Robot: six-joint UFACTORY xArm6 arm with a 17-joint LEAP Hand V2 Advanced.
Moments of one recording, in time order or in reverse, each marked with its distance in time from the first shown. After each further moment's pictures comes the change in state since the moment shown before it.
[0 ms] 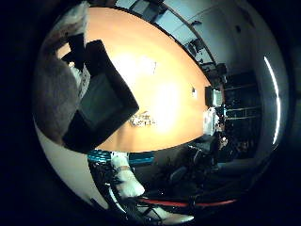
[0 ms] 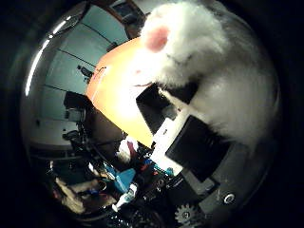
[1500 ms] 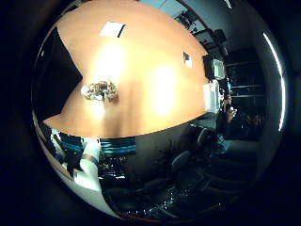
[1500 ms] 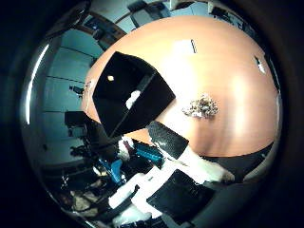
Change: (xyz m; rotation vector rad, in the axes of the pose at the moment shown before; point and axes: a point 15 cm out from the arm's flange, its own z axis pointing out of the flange) arm 0.259 0.176 0.085 -0.151 0.046 0.248
